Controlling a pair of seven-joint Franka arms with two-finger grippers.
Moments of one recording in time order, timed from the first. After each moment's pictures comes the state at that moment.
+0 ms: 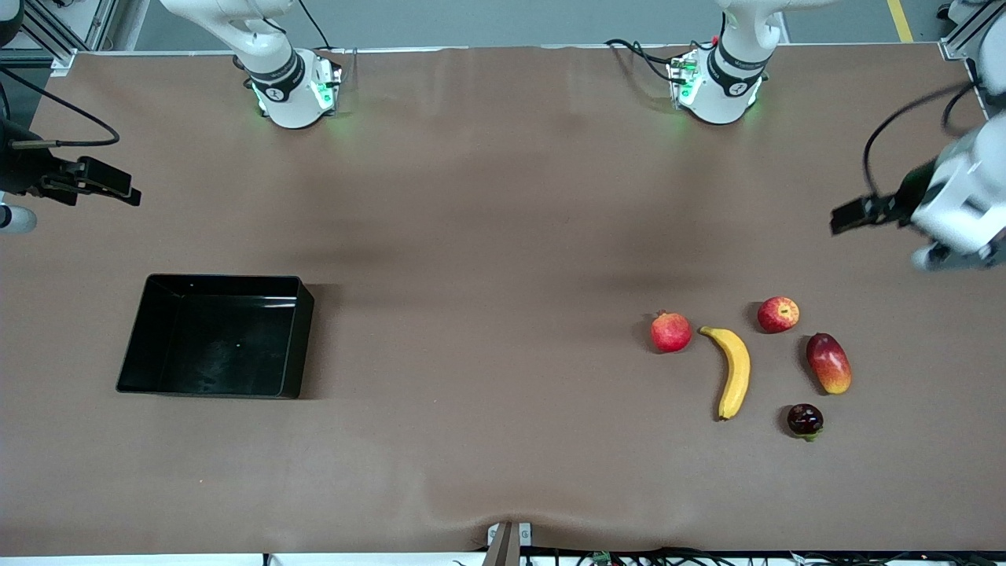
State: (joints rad) left arm 0.07 0.13 -0.11 -1.63 0.02 1.61 -0.16; right arm 0.00 0.00 -0.06 -1.59 0.05 1.44 -0.01
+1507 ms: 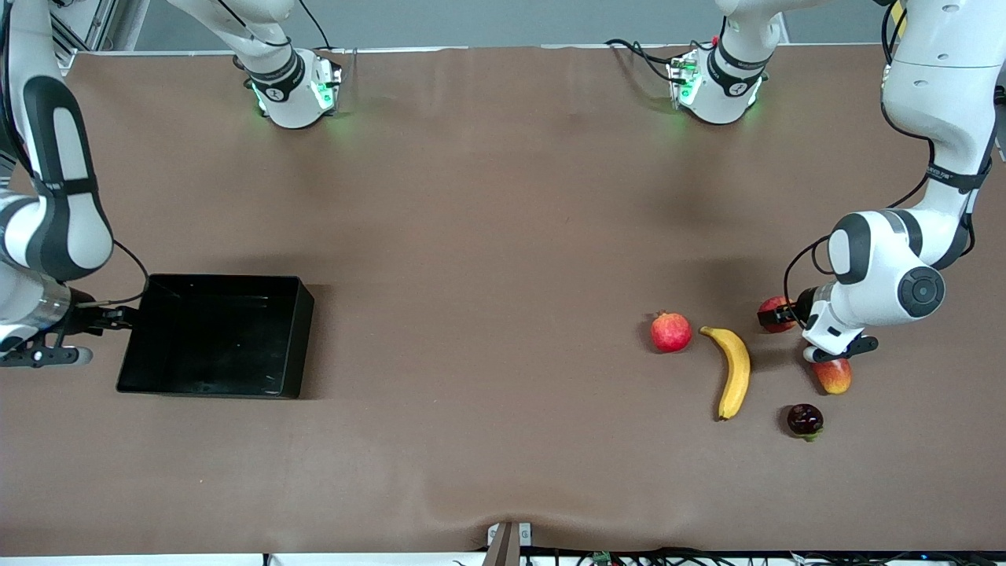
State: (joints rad) left arm 0.18 0.53 -0.11 -1.94 0.03 2.28 -0.16; right arm -0.22 0.47 -0.08 -1.77 0.02 2.21 -0.35
